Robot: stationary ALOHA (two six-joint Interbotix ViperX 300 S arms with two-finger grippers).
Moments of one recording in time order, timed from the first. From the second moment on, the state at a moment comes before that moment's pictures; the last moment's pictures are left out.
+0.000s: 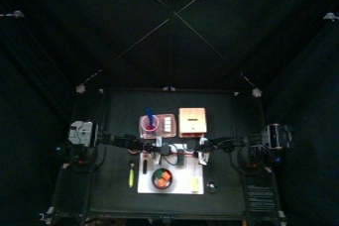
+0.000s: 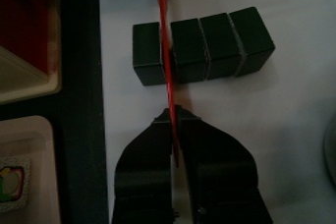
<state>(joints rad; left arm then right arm) 0.05 0.26 0.64 0.11 -0.17 0.08 -0.13 -0.12 0.96 0.41 0.33 -0.30</state>
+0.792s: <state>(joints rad) -0.02 0.15 0.64 0.11 -0.12 0.08 -0.03 -0.32 1.00 0.46 0.40 -0.30</state>
